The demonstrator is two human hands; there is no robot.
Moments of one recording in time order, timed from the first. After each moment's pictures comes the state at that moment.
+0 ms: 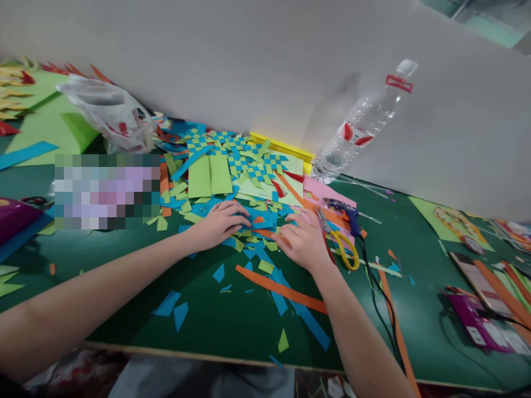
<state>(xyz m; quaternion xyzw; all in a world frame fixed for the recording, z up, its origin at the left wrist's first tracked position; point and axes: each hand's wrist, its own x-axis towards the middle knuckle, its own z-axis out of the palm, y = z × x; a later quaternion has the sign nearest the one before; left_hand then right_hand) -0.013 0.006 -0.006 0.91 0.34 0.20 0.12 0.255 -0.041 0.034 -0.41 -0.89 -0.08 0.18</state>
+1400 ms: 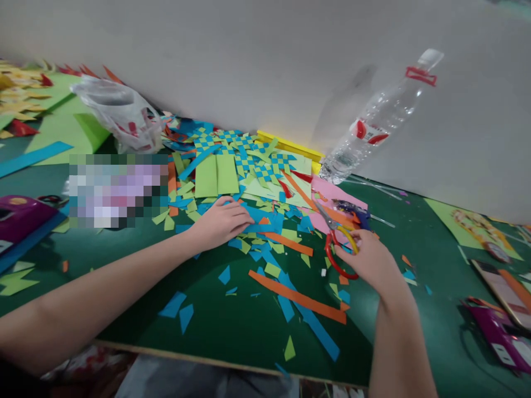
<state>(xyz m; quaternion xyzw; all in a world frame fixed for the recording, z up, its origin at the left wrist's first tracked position) -0.013 0.002 0.009 0.92 0.33 0.21 0.00 0.341 -0.064 0.053 -0.76 -0.65 0.02 0.07</state>
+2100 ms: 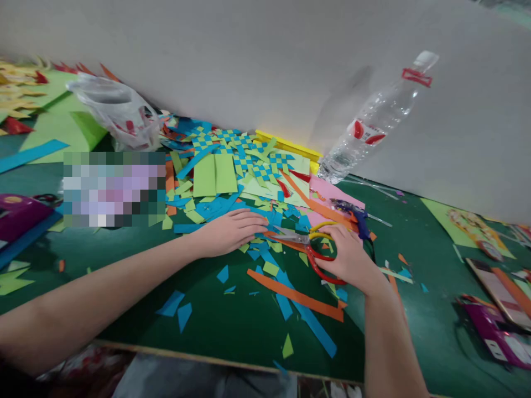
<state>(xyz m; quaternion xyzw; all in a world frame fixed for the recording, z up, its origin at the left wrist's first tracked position) 0.001 -0.005 0.003 0.95 0.23 0.19 0.05 0.323 -0.062 0.051 -0.56 -0.82 0.07 0.11</state>
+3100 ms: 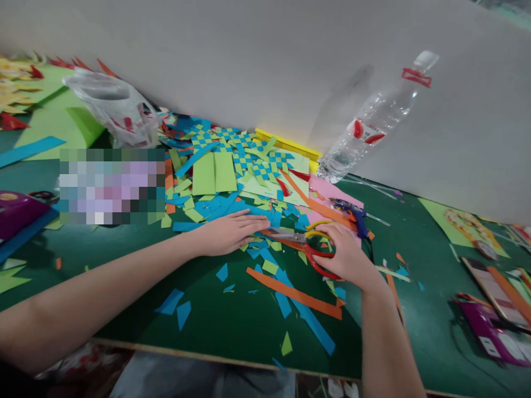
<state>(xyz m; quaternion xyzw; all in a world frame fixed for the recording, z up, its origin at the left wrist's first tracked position) 0.002 -0.005 0.003 0.95 0.25 0.10 0.12 0.322 -0.059 0.048 -0.55 -0.82 0.09 0.12</state>
